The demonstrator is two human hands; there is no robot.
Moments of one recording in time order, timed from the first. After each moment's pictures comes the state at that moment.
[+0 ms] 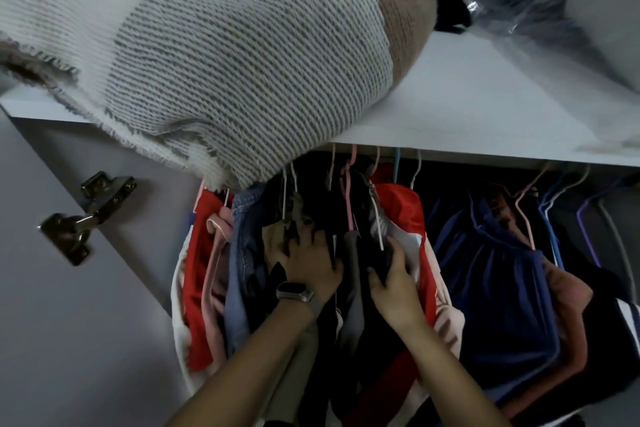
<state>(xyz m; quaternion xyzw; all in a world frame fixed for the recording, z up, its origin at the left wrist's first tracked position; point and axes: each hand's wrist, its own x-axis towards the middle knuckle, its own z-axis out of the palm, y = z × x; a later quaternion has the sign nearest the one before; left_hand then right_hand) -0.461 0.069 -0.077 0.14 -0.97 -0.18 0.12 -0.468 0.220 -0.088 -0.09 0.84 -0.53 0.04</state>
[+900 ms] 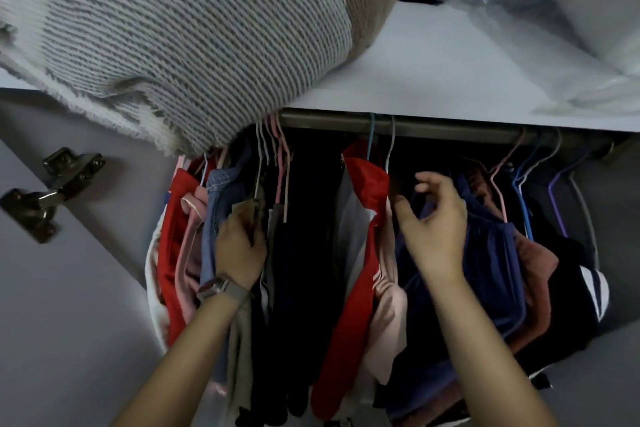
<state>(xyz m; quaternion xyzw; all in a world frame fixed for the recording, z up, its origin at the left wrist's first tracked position) -0.435 0.001 -0.087 0.14 -0.87 -0.38 0.28 -0.472 0.260 0.002 -0.04 0.84 -0.48 -0.26</state>
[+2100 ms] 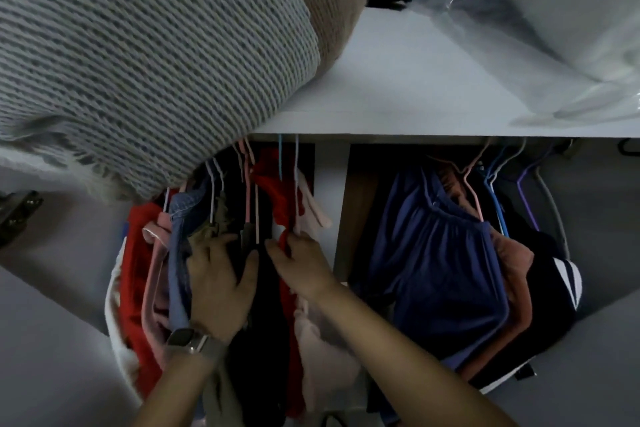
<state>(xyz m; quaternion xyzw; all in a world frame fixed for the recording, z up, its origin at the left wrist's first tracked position) -0.415 0.017 -0.073 0.12 -0.91 -0.30 0.26 -0.481 0.143 -0.064 -0.17 0.86 -0.48 0.09</state>
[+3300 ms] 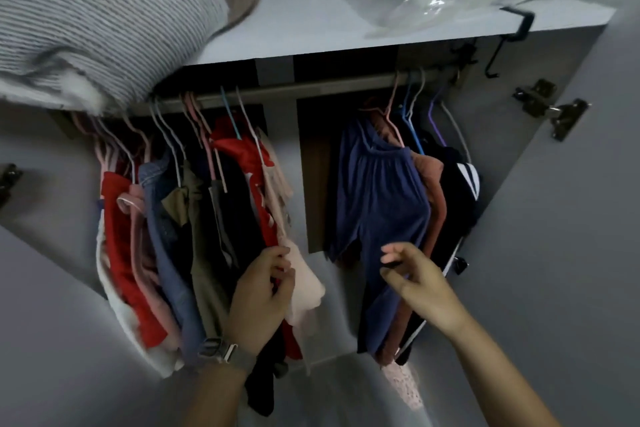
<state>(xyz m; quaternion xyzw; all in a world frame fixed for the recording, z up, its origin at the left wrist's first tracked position) -0.304 0.104 -0.073 -0.04 -0.88 -0.47 0.07 -0.308 0.356 -0.079 0.02 0.84 -0.55 0.00</state>
